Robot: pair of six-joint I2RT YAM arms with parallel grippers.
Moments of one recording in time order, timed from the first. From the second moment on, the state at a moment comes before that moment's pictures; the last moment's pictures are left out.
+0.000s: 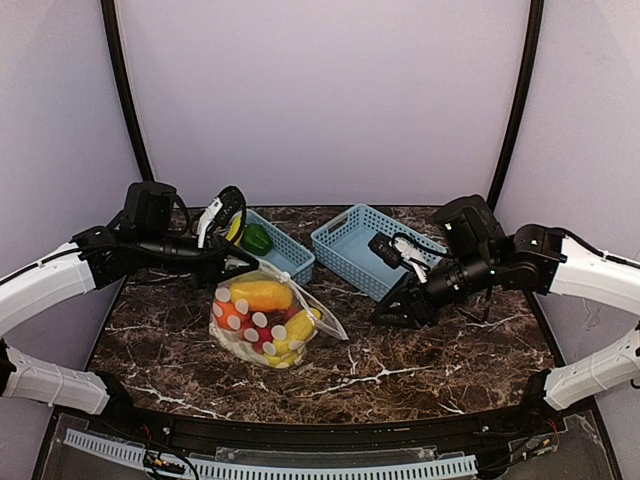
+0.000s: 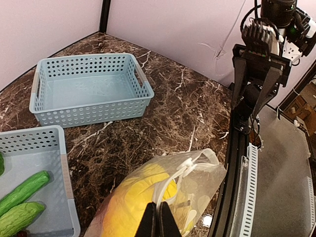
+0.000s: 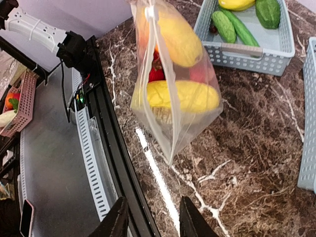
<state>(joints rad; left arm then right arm) -0.62 1.11 0.96 -0.36 0.56 0.02 0.96 1.18 1.06 -0.64 -0.42 0.13</state>
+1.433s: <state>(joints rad) -0.62 1.12 1.02 -0.49 0.54 0.10 1.05 1.25 1.11 -0.49 -0.34 0.12</state>
